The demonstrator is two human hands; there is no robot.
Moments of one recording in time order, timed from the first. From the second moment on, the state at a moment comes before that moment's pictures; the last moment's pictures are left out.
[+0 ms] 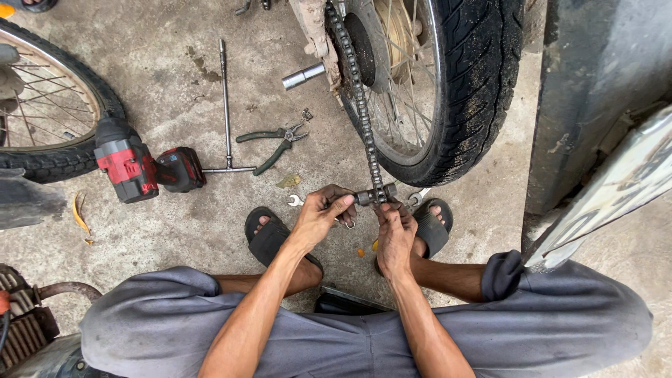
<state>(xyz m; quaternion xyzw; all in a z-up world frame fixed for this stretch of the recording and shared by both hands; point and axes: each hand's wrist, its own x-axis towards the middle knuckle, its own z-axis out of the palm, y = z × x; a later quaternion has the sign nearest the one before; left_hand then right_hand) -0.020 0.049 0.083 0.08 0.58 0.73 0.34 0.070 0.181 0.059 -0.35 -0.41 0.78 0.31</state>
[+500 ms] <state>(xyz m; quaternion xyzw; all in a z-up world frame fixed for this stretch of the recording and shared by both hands) -0.018 0.066 0.078 0.08 0.61 0.74 0.29 0.063 0.193 0.083 -0.39 -0.41 0.78 0.26</state>
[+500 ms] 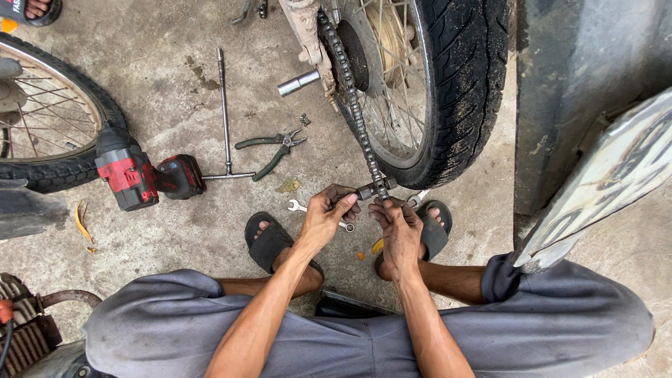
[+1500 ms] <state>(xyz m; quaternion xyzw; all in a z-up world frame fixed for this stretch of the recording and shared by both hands) -0.013 0.063 0.087 0.05 0.64 0.71 0.28 0.069 0.230 0.046 -0.38 -0.43 0.82 0.06</state>
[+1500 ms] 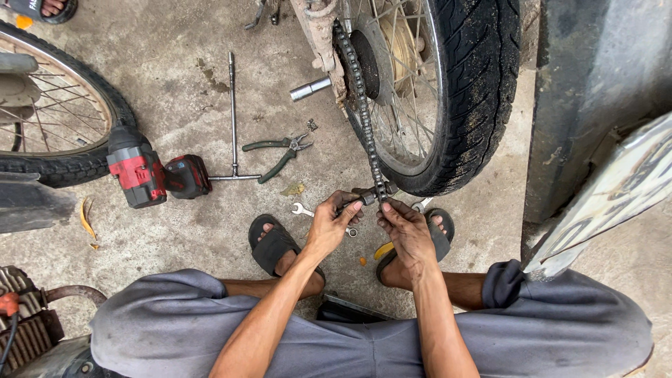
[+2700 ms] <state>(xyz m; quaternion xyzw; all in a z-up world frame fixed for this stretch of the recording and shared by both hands) -0.010 0.058 0.109 -0.11 0.55 0.72 0.41 0.064 0.208 0.093 -0.34 -0.47 0.78 0.23</state>
